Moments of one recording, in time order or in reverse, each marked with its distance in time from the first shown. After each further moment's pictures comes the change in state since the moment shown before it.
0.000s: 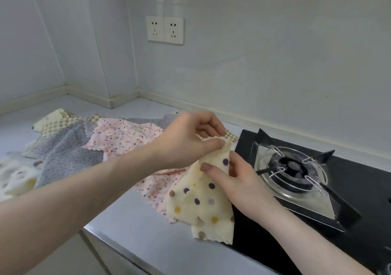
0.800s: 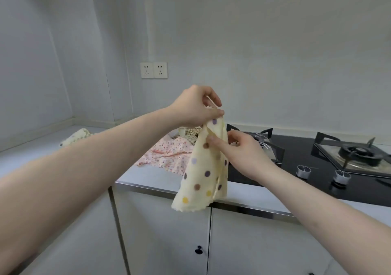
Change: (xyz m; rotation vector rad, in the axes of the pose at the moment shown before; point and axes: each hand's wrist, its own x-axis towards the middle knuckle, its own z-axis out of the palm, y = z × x) left_hand -0.130 0.126 -0.023 0.241 0.019 0.209; right_hand -0.196 -0.048 0.031 -0.273 0.356 -0.171
